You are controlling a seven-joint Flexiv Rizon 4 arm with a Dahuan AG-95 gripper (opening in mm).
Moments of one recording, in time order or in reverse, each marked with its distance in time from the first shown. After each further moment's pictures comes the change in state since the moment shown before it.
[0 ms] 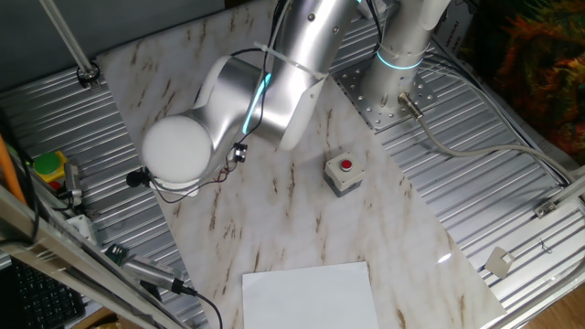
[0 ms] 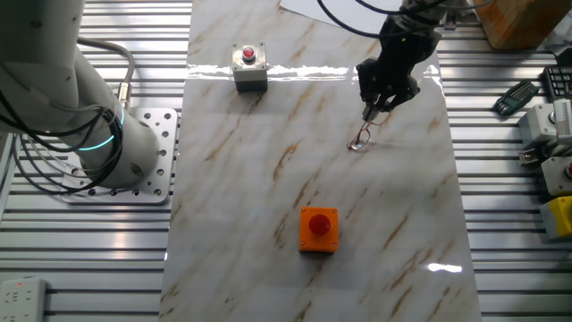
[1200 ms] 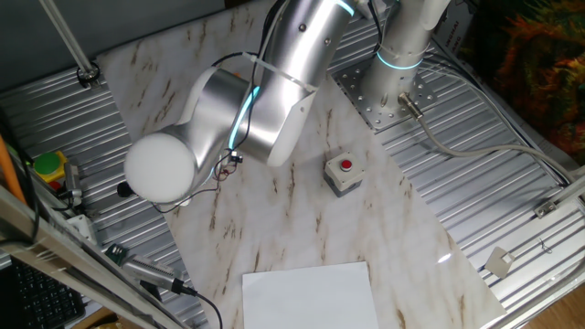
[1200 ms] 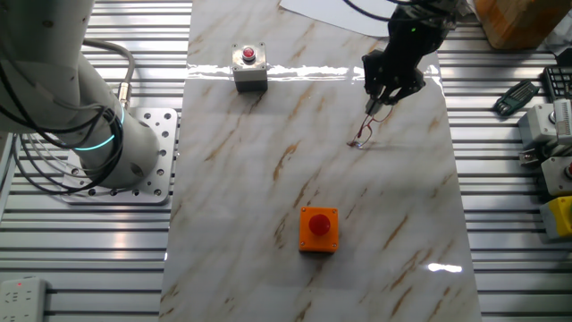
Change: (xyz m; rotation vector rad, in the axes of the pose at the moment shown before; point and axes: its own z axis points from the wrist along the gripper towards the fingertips) arm 0.003 0.000 -0.018 -0.026 0.074 -0.006
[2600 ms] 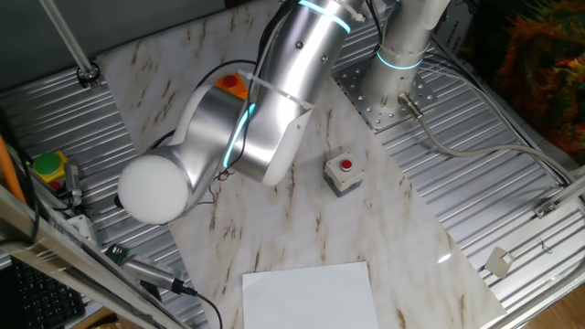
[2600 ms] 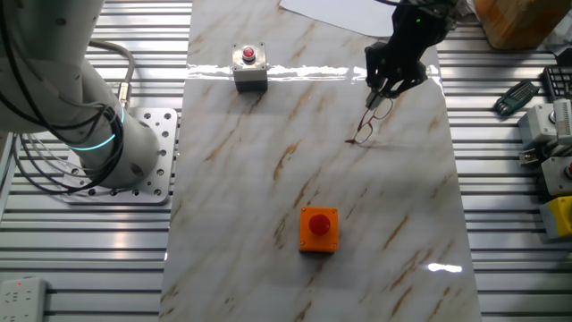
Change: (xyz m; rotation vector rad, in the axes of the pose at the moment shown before) arm 0.001 0.003 -0.011 -0.013 0.072 0.013
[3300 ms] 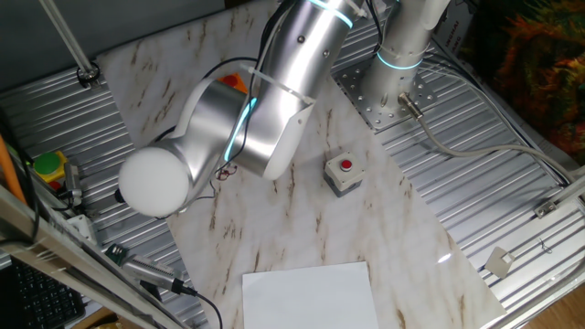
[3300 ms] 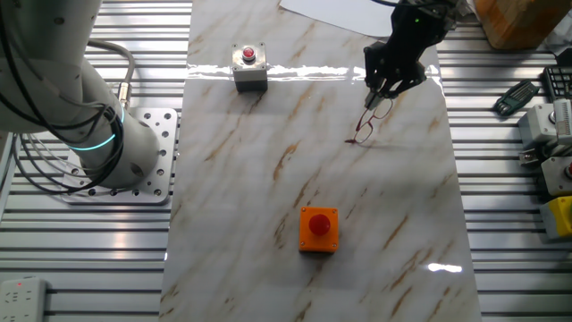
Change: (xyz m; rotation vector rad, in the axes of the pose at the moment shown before) arm 0.001 0.001 0.002 -0.008 -0.025 0.010
